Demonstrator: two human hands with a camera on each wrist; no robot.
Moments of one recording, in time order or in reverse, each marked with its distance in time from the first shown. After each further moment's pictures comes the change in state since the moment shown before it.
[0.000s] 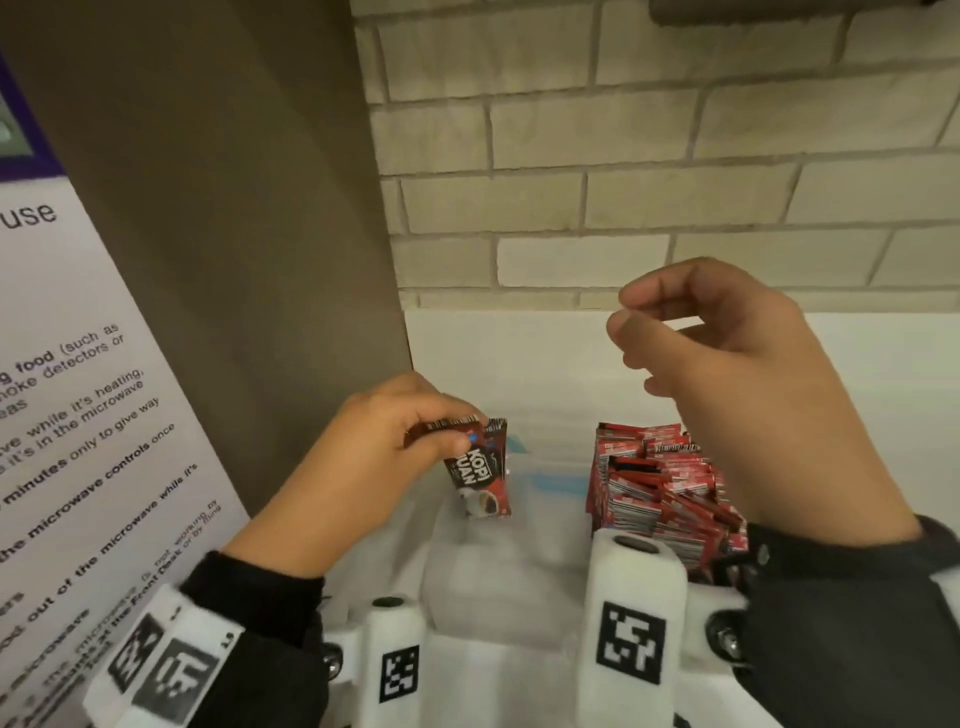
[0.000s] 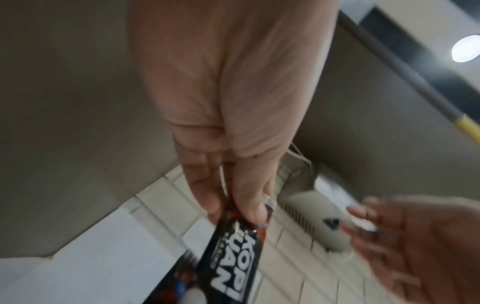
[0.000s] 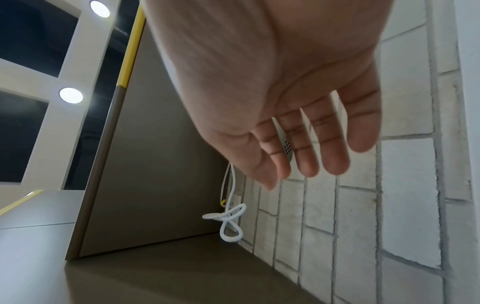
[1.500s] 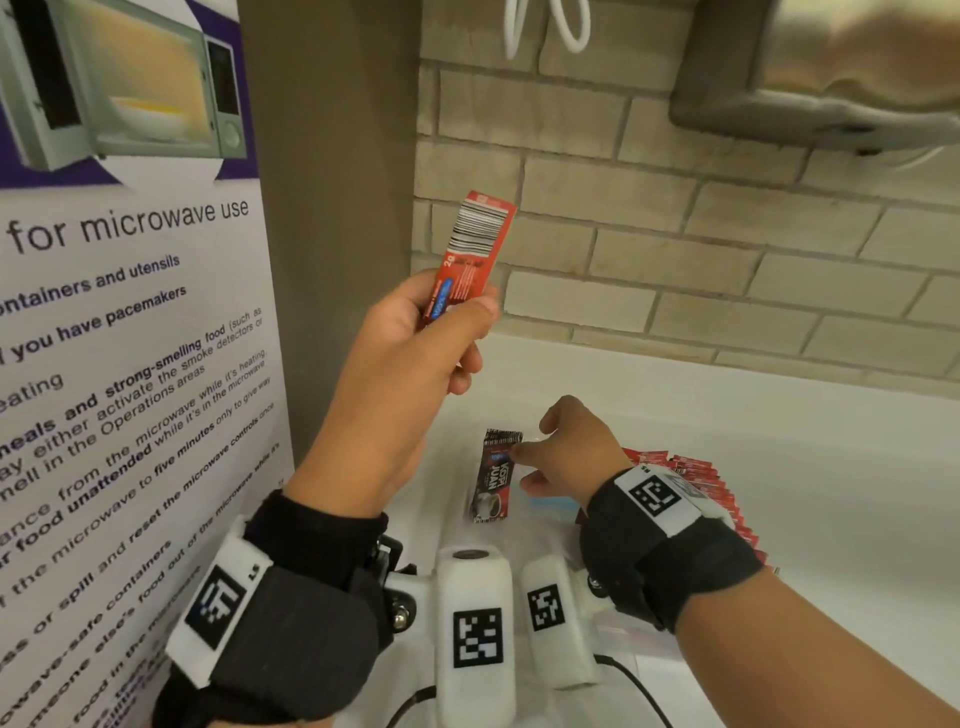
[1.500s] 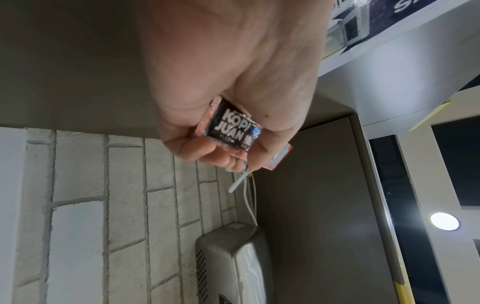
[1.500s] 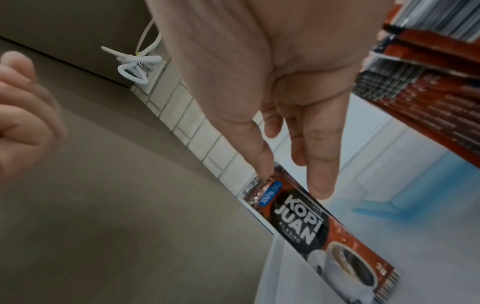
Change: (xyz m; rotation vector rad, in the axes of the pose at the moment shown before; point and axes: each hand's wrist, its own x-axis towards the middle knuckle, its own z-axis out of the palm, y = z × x) left_hand 0.003 0.044 -0.043 -0.969 0.311 -0.100; right_hand 0.014 0.047 0.090 -0.455 -0.295 0.473
